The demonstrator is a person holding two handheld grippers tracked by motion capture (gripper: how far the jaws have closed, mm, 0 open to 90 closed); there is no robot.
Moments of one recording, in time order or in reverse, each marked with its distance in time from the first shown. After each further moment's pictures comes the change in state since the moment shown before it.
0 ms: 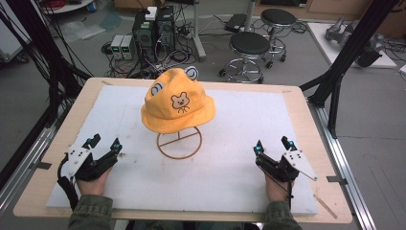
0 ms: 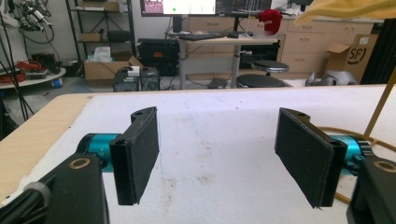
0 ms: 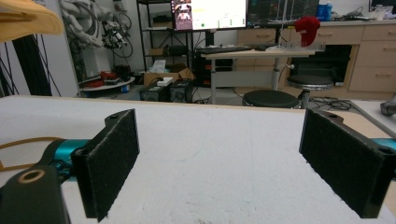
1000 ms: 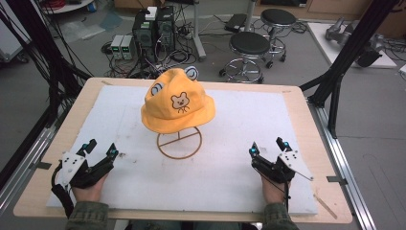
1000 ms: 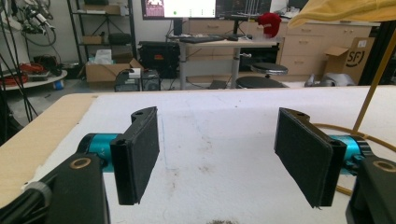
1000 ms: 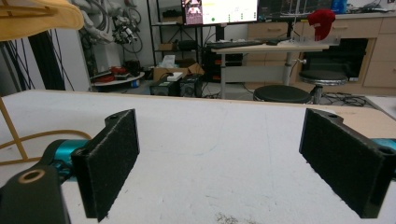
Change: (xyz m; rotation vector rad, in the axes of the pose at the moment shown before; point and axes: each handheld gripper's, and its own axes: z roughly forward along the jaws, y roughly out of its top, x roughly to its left) left arm 0.002 -0.002 -0.019 -0.012 -0.001 0.000; right arm 0.010 -0.001 0.000 0.024 0.042 -0.001
